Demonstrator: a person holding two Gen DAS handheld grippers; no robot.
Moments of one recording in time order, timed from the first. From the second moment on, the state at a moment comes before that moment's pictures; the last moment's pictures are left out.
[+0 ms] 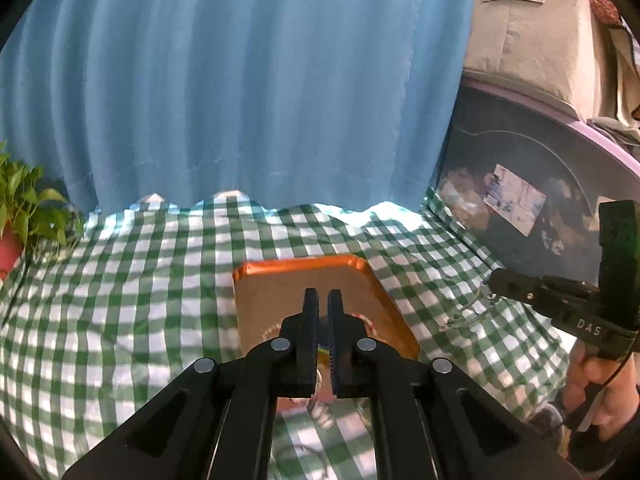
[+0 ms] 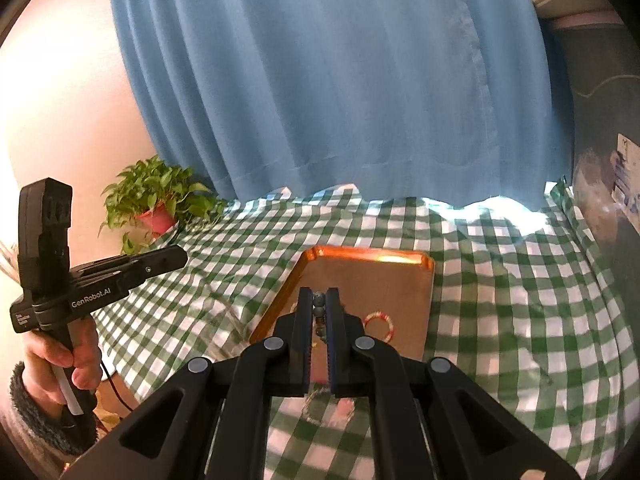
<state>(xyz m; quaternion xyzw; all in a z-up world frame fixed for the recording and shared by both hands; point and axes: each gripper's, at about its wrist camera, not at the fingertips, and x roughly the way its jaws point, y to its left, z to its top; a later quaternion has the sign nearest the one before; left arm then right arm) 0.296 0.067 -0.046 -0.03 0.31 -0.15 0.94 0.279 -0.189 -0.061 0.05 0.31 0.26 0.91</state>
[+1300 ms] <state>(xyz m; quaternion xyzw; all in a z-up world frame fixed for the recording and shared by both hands) 0.304 0.076 -0.178 -0.03 0.42 -0.11 0.90 0.339 -0.189 -0.172 0.07 0.40 0.24 0.88</state>
